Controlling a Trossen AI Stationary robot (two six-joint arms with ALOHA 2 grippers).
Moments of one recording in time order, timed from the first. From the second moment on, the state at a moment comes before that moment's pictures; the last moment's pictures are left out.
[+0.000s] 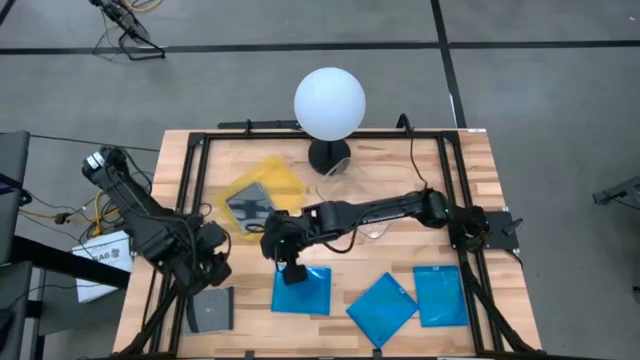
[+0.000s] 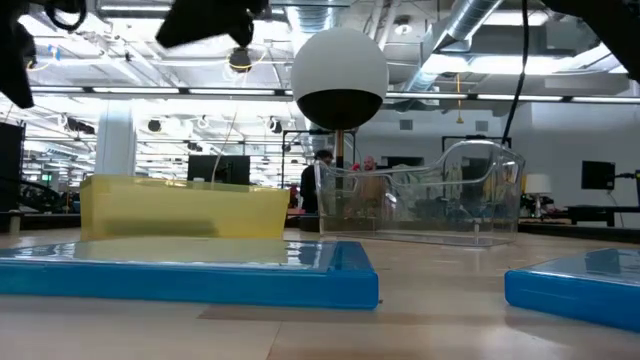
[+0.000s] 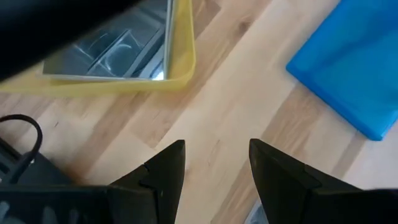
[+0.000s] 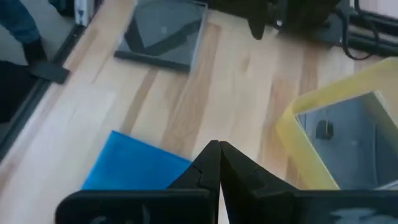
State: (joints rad) left arm -0.84 1.14 0.89 -1.22 -0.45 -1.49; right arm 0.19 2.34 2.33 -0.85 -0.06 -0.17
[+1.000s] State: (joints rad) left arm -0.94 1.13 0.89 -1.22 -0.59 -1.49; right arm 0.26 2.10 2.33 -1.25 -0.04 -0.08
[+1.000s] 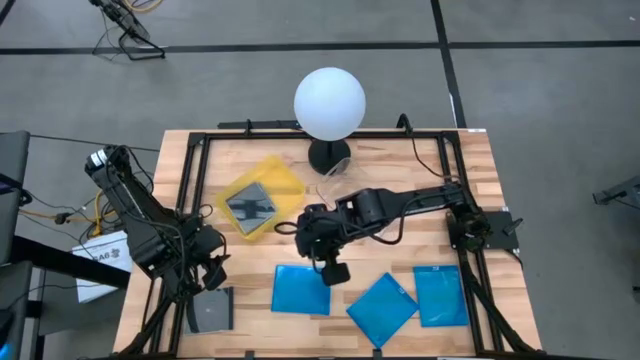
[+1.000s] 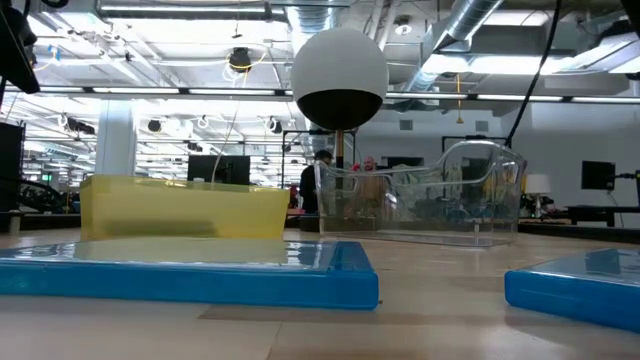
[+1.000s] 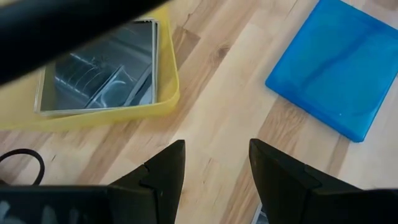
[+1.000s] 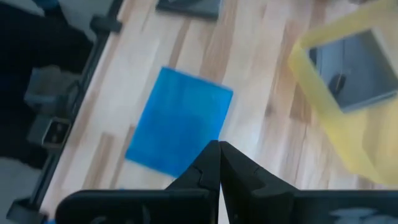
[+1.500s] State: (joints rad) left arm -0.94 1.18 0.89 -1.22 -0.60 -1.51; right arm 0.28 1.94 2.33 -1.39 -0.02 -0.06
